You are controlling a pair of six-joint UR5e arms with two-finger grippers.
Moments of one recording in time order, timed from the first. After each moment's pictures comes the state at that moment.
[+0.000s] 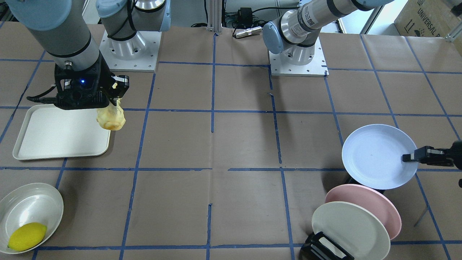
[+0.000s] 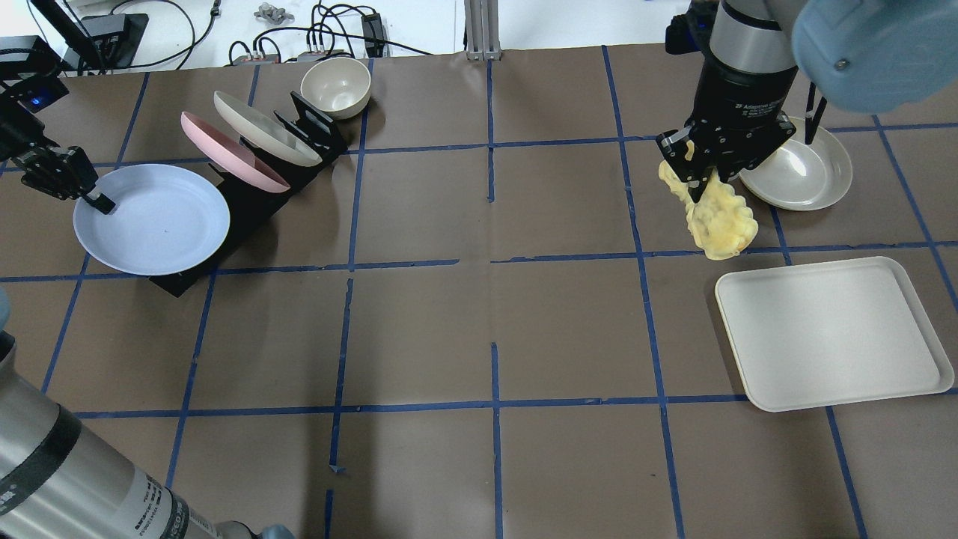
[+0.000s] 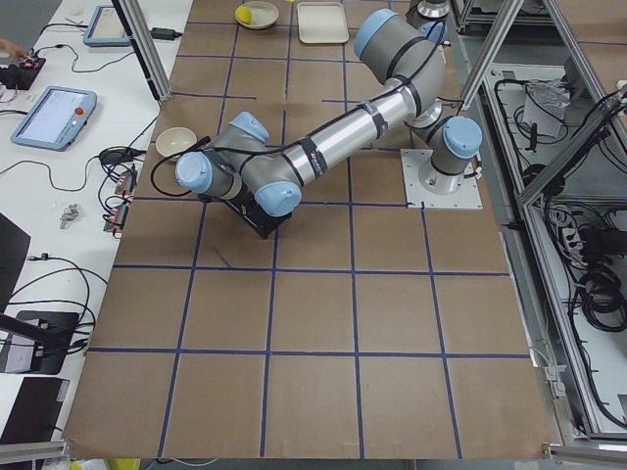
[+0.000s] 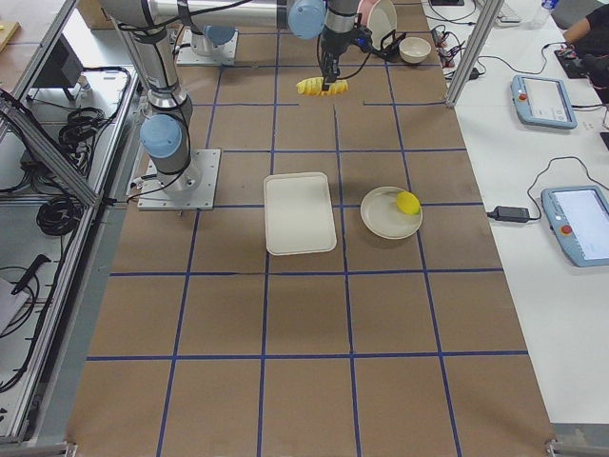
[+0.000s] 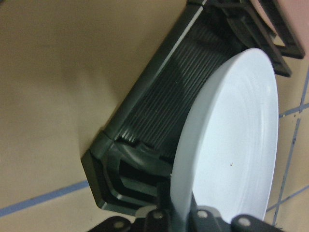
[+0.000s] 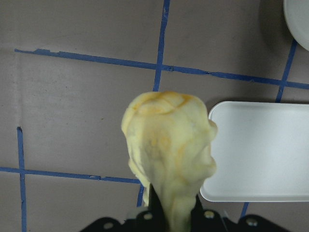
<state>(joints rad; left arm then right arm) -0.97 -2.15 -1.15 -1.92 1.42 0.76 1.59 -1.48 1.52 -1.48 -1.63 -0.11</state>
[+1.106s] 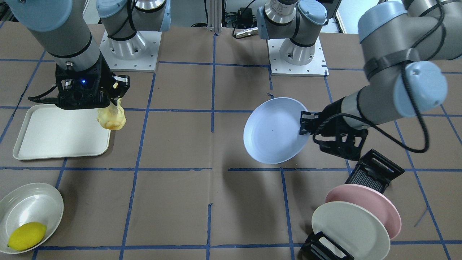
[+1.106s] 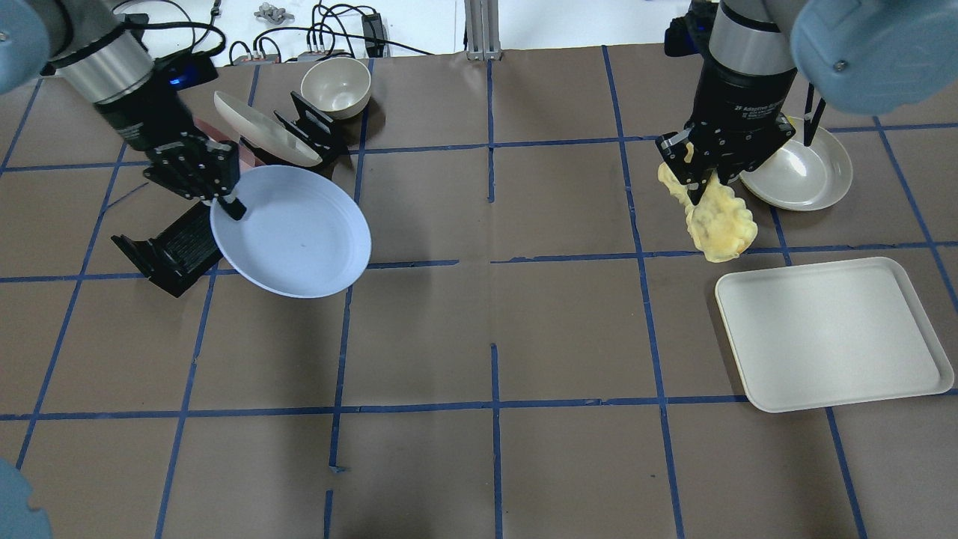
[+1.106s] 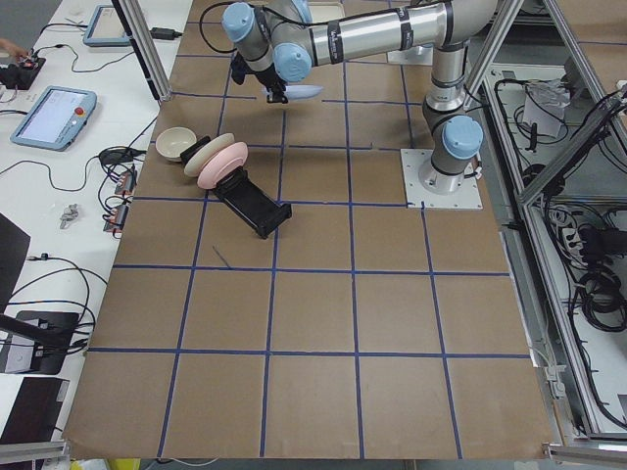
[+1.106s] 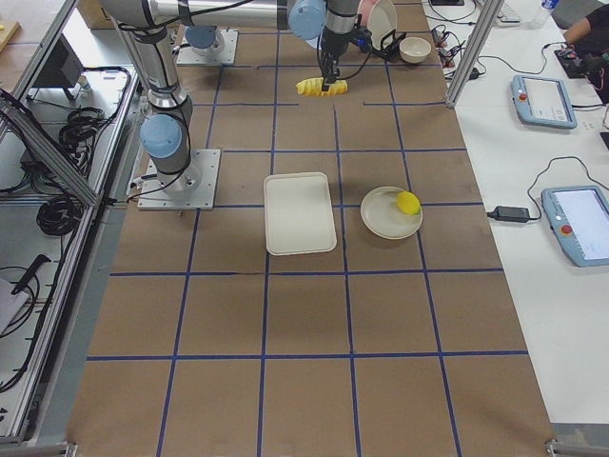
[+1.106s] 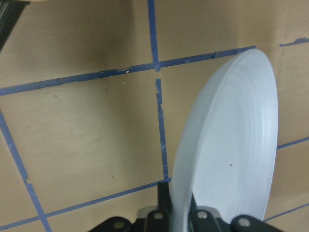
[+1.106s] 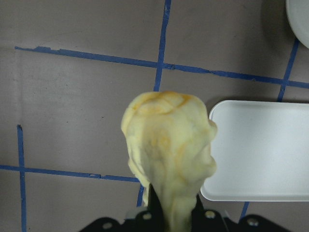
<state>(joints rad) -1.50 -1.86 -1.47 -1.66 1.35 0.31 1.59 -1.48 1.53 -1.48 -1.63 -0.12</state>
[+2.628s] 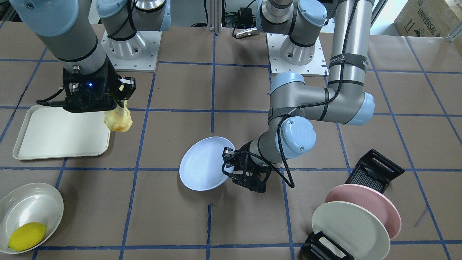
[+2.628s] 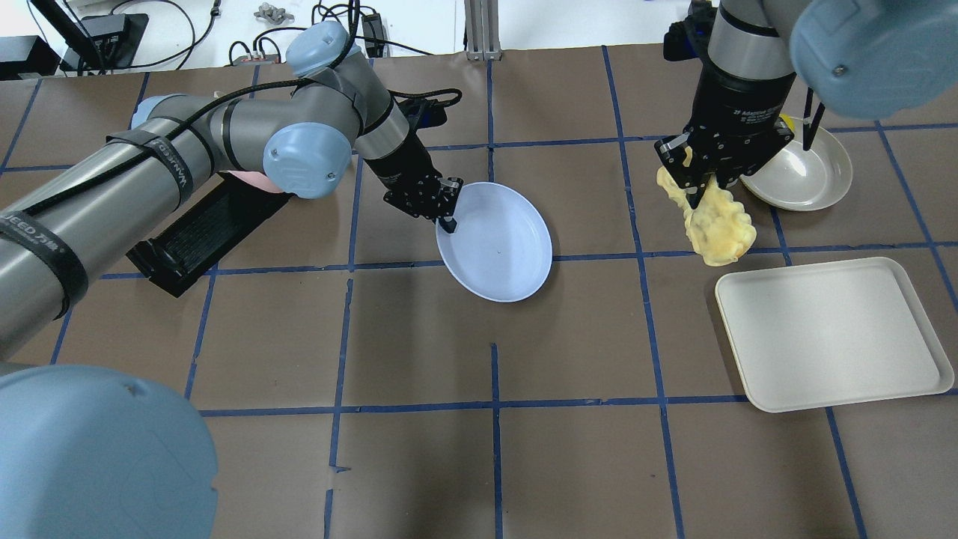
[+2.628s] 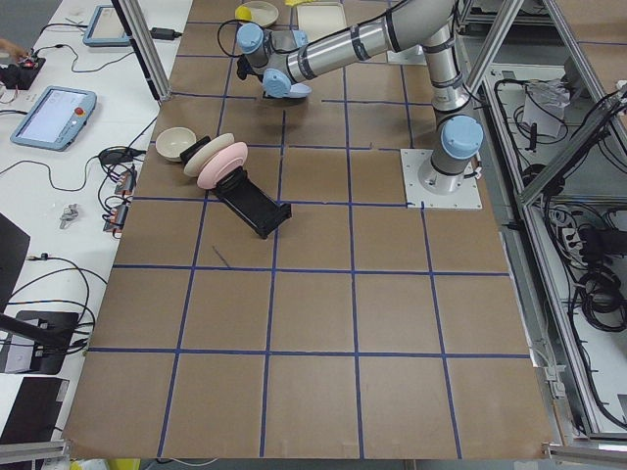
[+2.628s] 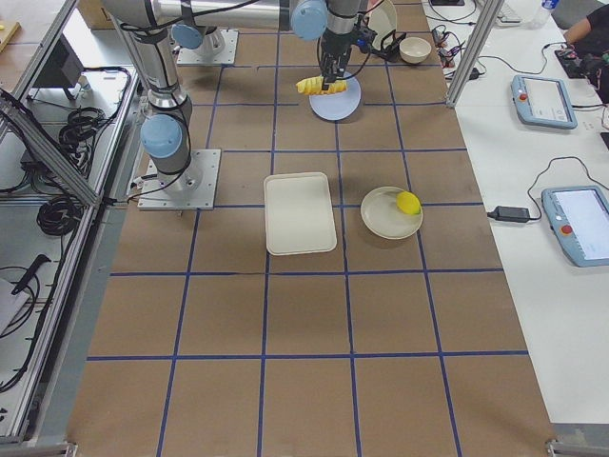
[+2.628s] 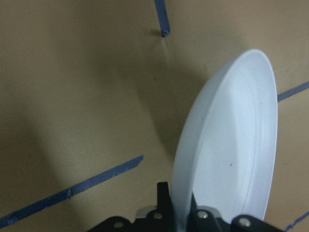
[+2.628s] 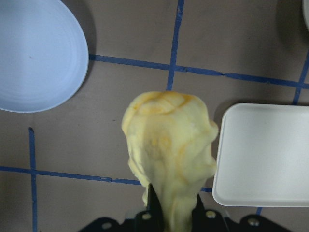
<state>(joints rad) -1.70 -2.07 -1.60 -1.15 1.19 0.14 1.62 -1.45 1.53 -1.51 -1.60 -0.09</state>
